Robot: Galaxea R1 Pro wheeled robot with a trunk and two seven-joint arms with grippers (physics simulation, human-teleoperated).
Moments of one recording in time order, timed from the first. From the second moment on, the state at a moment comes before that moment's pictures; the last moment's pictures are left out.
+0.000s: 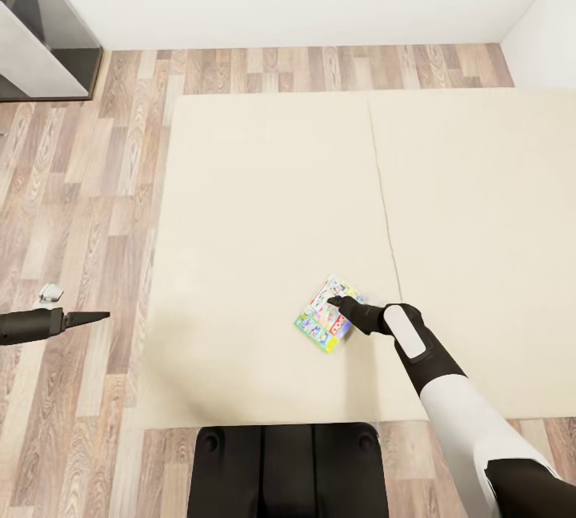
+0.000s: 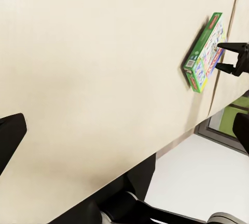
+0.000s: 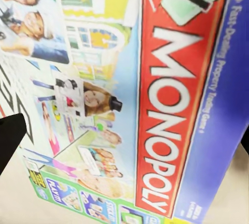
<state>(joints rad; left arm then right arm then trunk) -0.89 0.63 0.32 -0.60 -0.21 0.65 -1.56 -0.85 0.01 0.04 -0.76 -0.87 0.65 -0.16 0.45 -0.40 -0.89</state>
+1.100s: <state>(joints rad) -0.89 0.63 0.32 -0.60 -0.21 0.65 -1.56 -0.85 0.01 0.04 -0.76 -0.87 0.65 -0.16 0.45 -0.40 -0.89</state>
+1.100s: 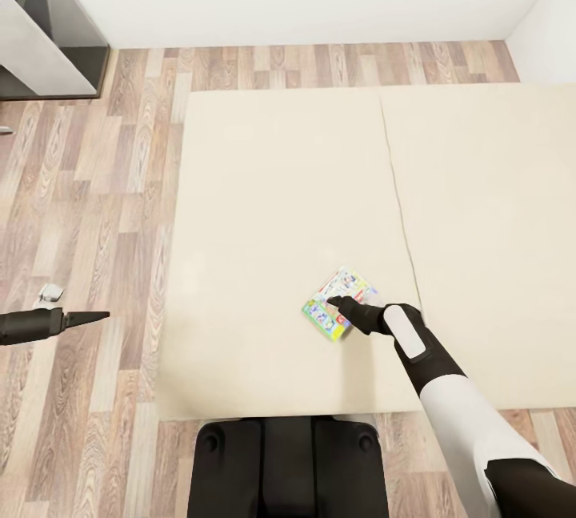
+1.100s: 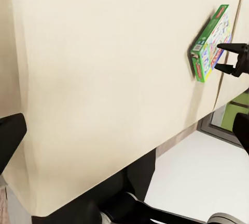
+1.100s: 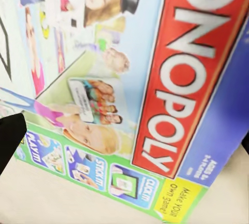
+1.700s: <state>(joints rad) -0.89 0.63 0.32 -0.60 -0.21 0.65 -1.56 -0.85 0.01 0.09 -0.76 -0.87 0.65 -0.16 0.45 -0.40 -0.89</state>
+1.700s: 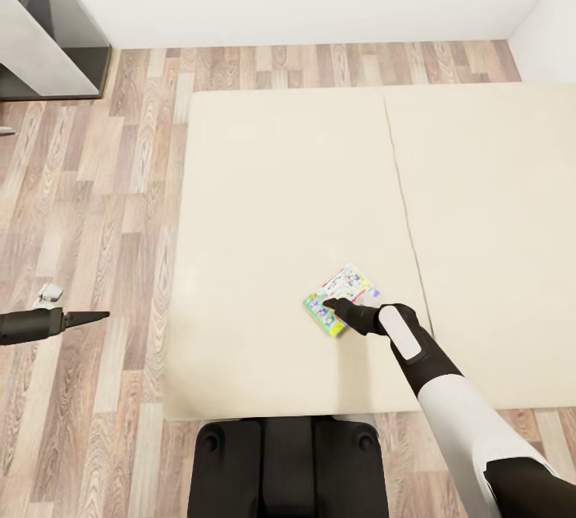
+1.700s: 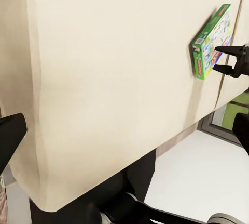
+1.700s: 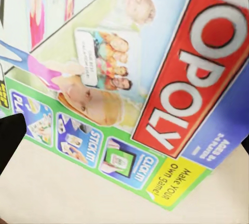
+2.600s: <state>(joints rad) -0.89 0.63 0.33 -0.60 -0.21 0.65 -1.56 -0.85 0.01 0.09 -0.76 -0.87 0.65 -0.16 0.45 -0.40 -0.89</state>
